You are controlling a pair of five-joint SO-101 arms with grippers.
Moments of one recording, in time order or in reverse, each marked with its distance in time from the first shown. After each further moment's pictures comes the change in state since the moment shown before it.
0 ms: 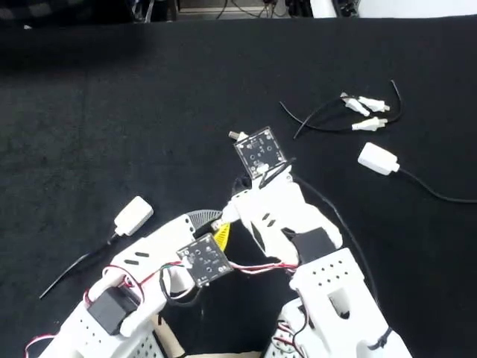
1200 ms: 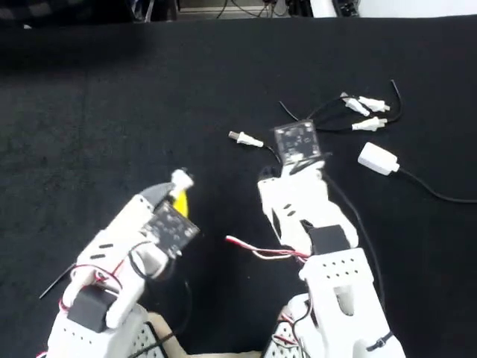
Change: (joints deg) left arm -20.6 -0.2 -6.5 5.9 -0.7; right arm 11.6 0.4 1.3 -3.2 -6.2
